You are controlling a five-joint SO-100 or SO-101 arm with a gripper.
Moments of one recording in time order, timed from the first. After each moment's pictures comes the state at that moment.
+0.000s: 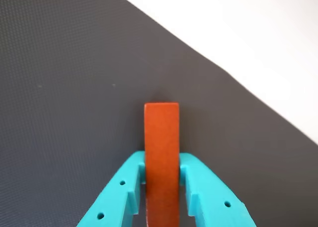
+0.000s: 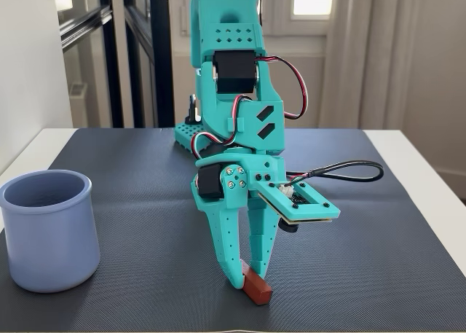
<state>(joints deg) -6.2 70.9 105.6 21.0 60.5</state>
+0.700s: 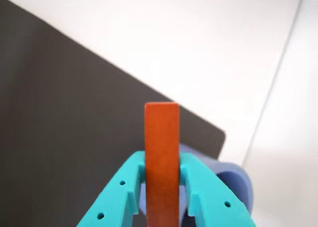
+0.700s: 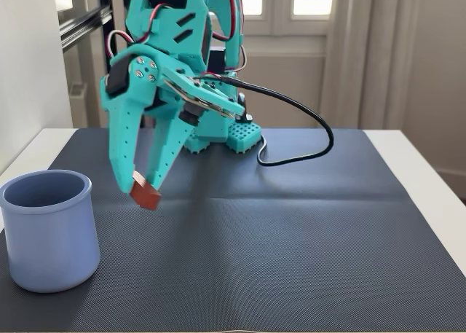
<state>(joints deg) 11.2 94.4 105.3 33.9 44.4</state>
